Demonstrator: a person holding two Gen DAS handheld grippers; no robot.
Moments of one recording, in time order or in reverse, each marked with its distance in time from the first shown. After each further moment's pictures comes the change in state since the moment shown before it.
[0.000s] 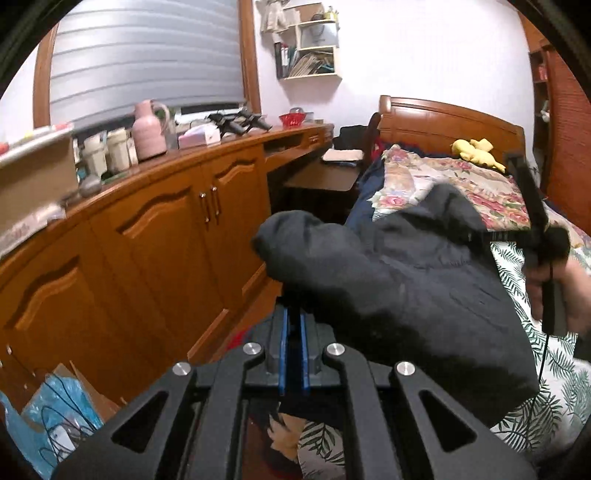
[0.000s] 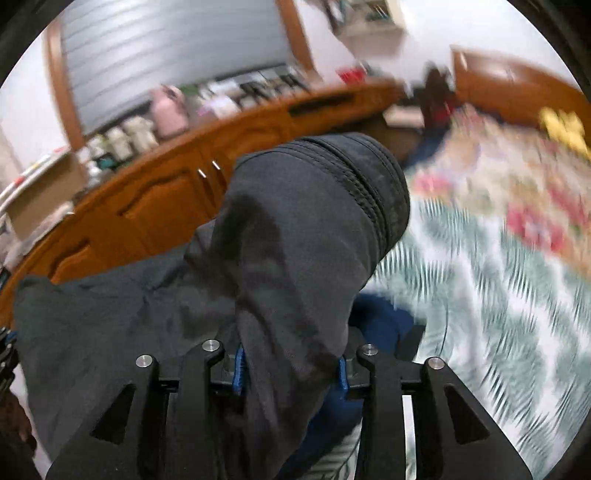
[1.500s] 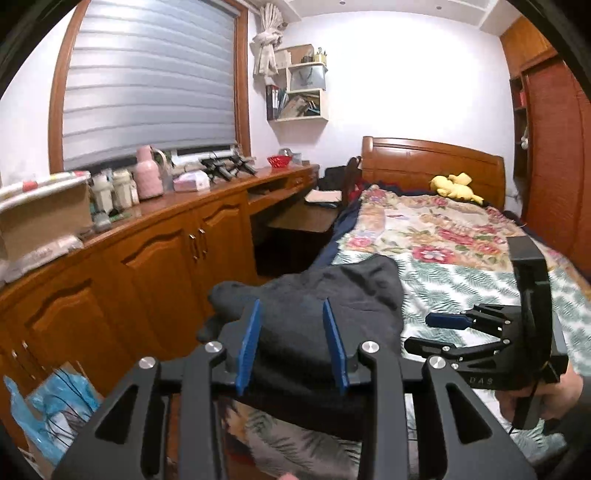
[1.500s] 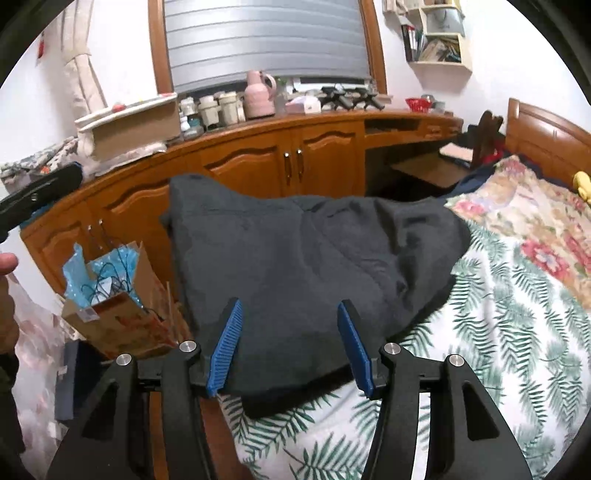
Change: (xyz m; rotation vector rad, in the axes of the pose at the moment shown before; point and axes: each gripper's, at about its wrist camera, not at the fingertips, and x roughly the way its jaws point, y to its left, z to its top) left arm -0.139 -0.077 0.017 -0.014 -0.138 -0.041; right arm -0.145 0.082 -0.105 -0.286 -0.129 0.125
